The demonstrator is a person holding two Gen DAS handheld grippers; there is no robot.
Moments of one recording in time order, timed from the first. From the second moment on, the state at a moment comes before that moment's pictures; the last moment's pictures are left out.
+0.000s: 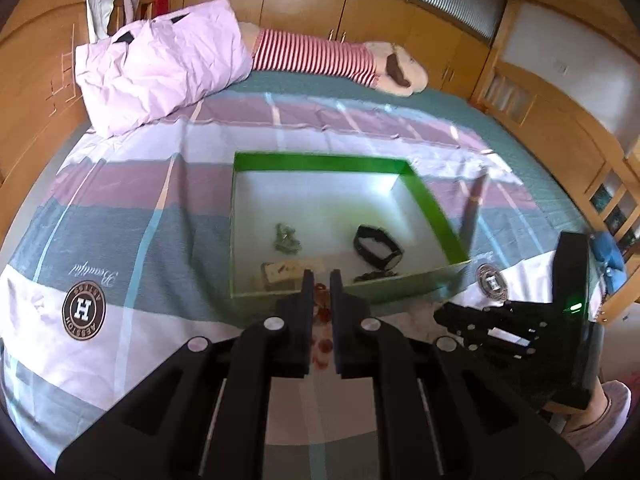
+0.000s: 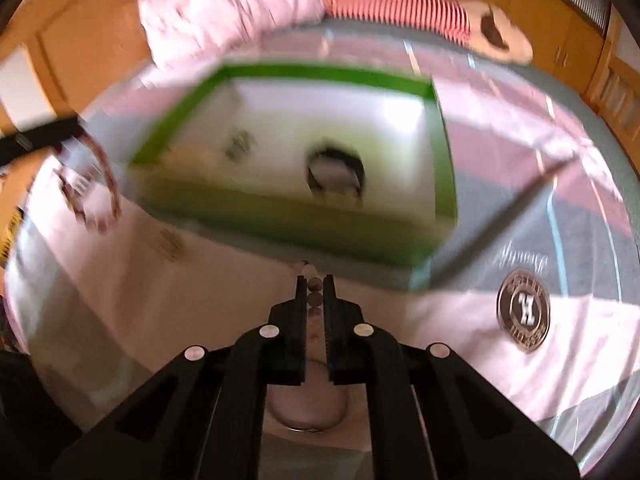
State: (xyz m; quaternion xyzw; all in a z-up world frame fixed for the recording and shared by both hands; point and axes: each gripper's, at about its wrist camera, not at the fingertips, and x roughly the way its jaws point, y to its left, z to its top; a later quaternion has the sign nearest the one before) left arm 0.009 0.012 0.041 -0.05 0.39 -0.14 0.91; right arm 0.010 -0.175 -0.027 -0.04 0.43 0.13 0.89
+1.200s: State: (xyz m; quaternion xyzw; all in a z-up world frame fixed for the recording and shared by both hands) left arm 0.041 0.095 0.018 -0.14 0.46 -0.04 0.88; right arm 0.018 -0.211 -0.051 0.05 0.50 0.10 0.86
